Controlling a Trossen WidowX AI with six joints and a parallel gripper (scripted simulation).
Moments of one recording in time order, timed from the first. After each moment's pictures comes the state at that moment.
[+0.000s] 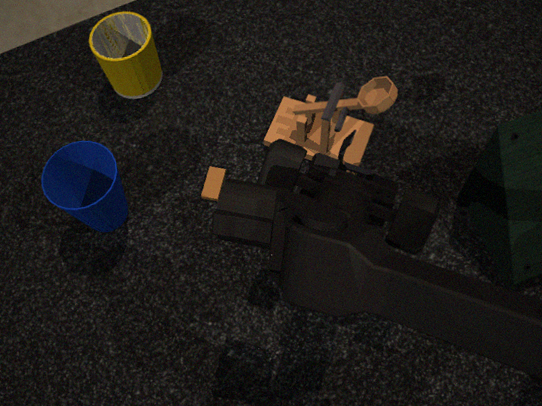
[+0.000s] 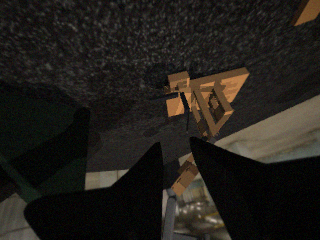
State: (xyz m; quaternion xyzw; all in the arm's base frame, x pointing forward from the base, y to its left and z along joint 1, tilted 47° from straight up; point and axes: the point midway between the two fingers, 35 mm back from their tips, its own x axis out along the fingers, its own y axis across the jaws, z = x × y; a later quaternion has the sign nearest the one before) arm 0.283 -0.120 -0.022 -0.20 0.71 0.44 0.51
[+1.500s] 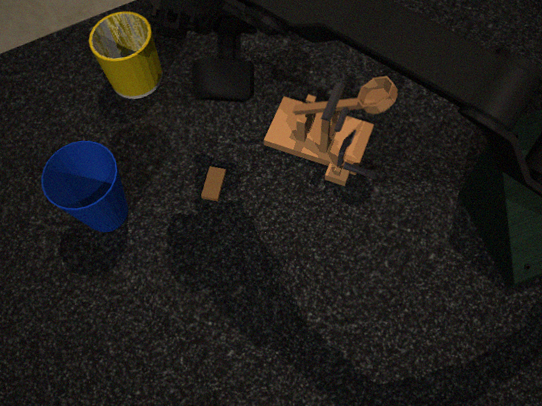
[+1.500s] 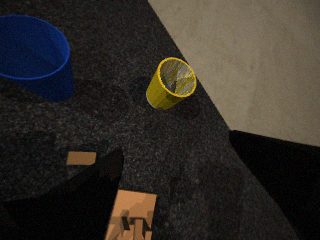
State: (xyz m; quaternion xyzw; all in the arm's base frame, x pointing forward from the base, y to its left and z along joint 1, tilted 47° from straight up) arm 0.374 -0.331 -0.106 0.23 0.56 -0.04 0.79
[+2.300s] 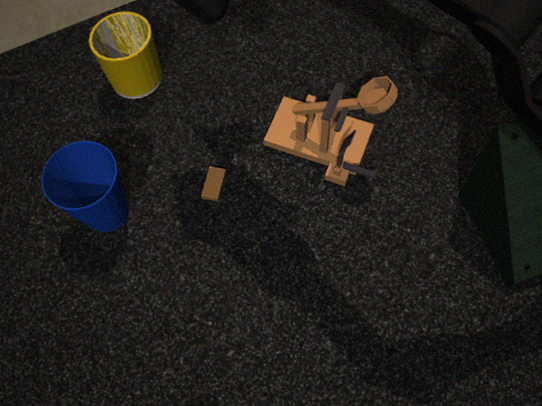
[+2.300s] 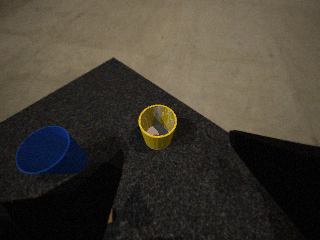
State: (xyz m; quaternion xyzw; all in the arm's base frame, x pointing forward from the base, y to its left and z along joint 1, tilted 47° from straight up) arm 0.359 -0.409 -0.119 0.40 0.43 -0.16 0.79
